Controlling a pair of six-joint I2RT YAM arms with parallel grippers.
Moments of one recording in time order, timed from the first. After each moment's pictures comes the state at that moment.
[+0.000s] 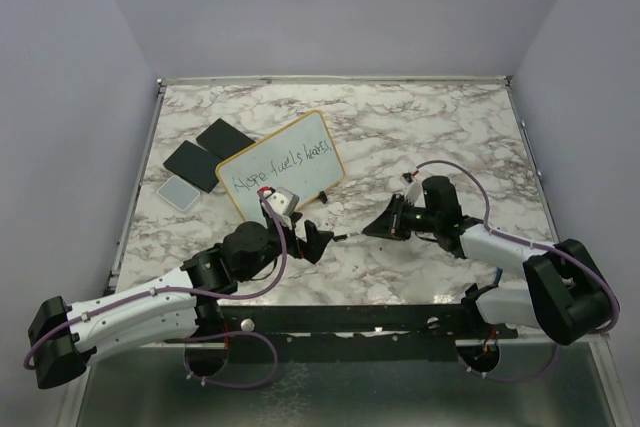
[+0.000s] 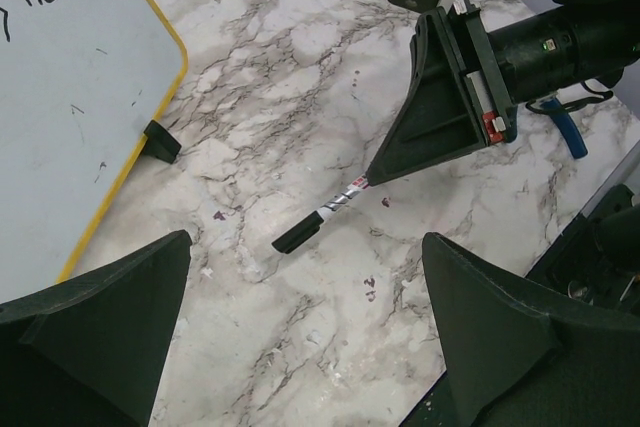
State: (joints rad) left arm -1.07 0.71 0.41 0.09 -0.29 -0.39; right arm 0.42 1.27 0.40 0.24 -0.65 0.81
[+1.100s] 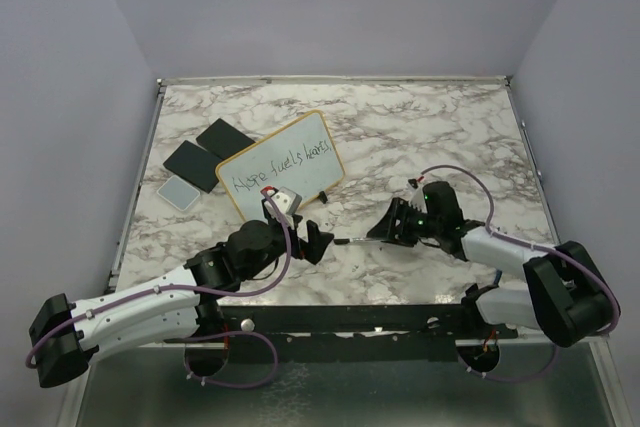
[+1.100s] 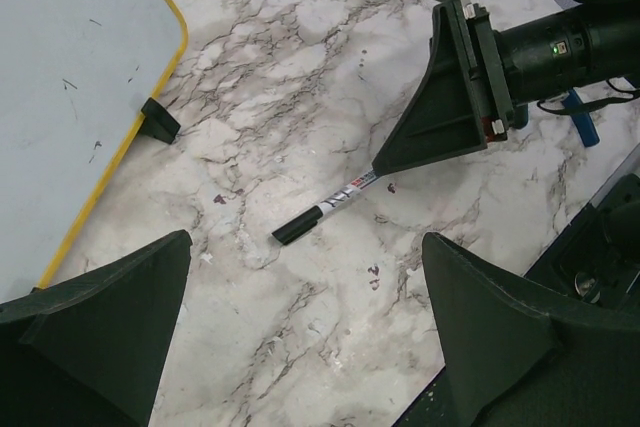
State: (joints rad) left arm -1.06 0.74 0.41 0.07 -0.28 -0.41; right arm 0.41 1.29 0.37 0.17 -0.53 0.72
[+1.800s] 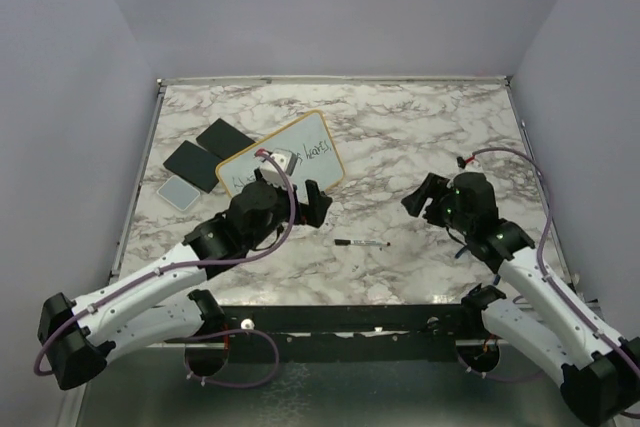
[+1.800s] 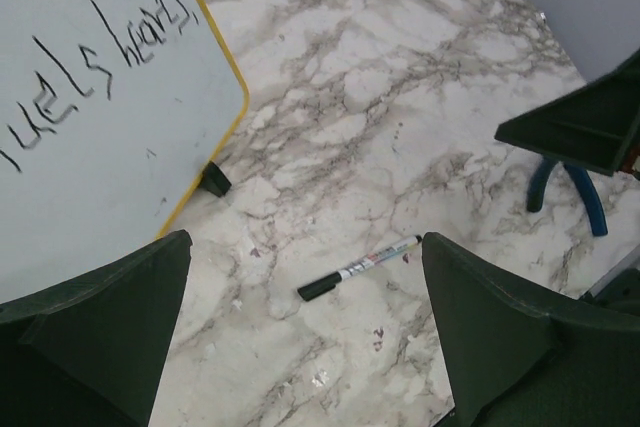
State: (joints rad) left arm -0.94 0.87 0.65 -0.08 -0.28 -0.45; right arm 0.40 0.83 0.57 -0.37 0.01 0.66
